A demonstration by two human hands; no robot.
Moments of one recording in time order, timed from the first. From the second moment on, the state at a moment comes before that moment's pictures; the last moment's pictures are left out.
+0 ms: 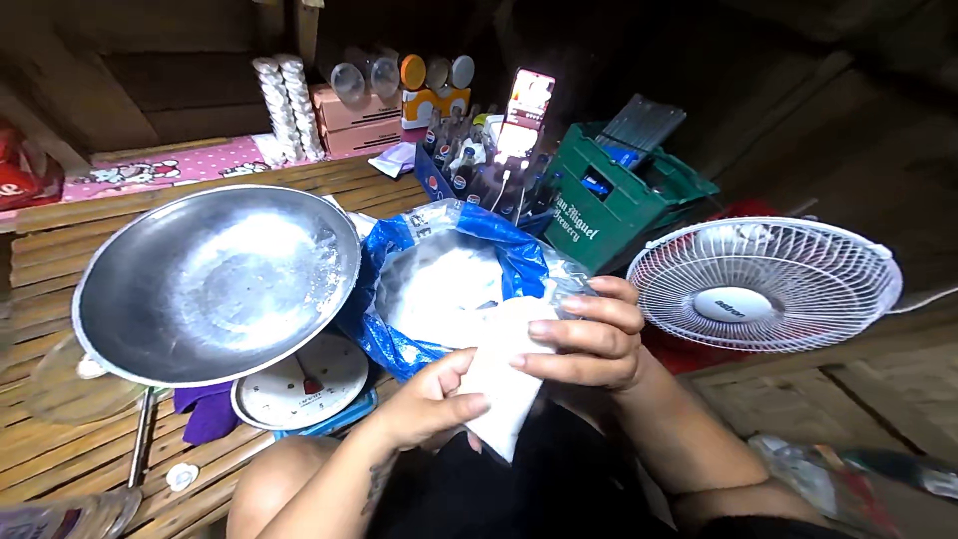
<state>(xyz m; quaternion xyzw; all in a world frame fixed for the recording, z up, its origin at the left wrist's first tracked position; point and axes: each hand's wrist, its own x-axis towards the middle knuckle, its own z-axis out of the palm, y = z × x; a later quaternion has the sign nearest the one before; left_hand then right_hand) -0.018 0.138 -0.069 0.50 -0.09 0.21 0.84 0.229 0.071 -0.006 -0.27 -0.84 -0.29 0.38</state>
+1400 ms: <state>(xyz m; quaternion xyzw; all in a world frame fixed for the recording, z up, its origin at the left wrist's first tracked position) -0.032 0.058 -0.058 0.45 0.06 0.26 0.86 0.194 0.032 -0.014 -0.30 -0.88 -0.21 0.30</state>
